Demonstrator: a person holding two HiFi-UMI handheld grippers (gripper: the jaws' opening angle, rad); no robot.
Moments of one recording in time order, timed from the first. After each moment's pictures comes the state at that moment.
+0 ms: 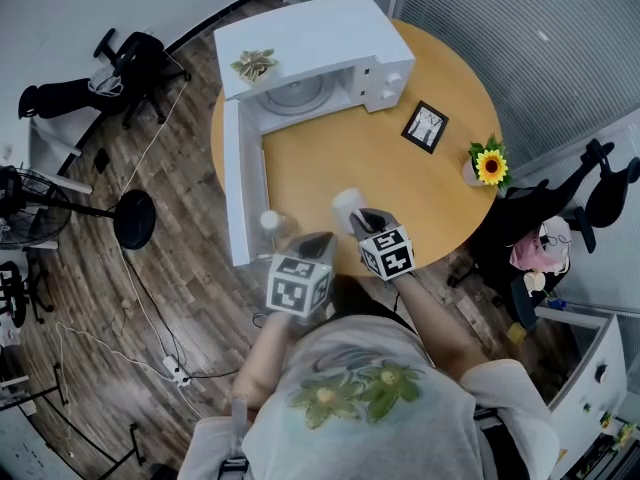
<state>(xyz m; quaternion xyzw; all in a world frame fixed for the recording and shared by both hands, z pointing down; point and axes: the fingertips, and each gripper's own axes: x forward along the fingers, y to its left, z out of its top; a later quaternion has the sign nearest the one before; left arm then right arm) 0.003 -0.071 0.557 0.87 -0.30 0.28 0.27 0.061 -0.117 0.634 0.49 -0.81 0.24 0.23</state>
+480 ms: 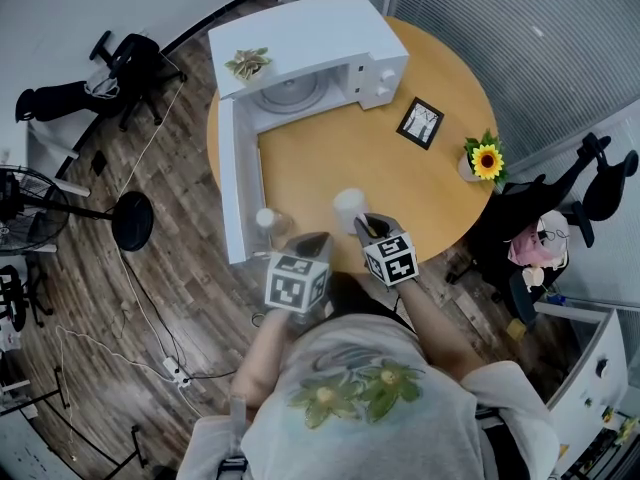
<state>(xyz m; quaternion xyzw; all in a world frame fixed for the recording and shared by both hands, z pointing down) 0.001 -0.065 0.569 0.87 -0.30 0.30 0.27 0.076 -0.094 0.643 0.50 -0.80 0.24 0.23</state>
